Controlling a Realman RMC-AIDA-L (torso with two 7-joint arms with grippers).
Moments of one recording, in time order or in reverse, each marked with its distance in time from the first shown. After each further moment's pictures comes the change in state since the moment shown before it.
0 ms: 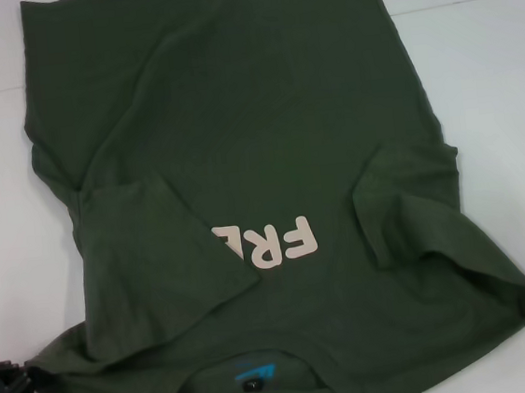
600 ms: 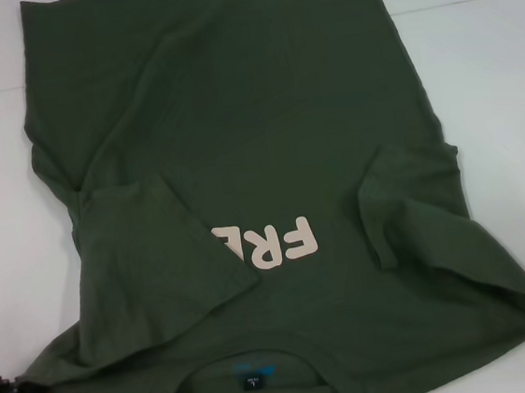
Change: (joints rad) left arm 0.013 0.005 -0.024 0.038 0.037 0.059 -0.011; right arm -0.015 -0.017 0.013 0.003 -0.004 -0.038 -0.021
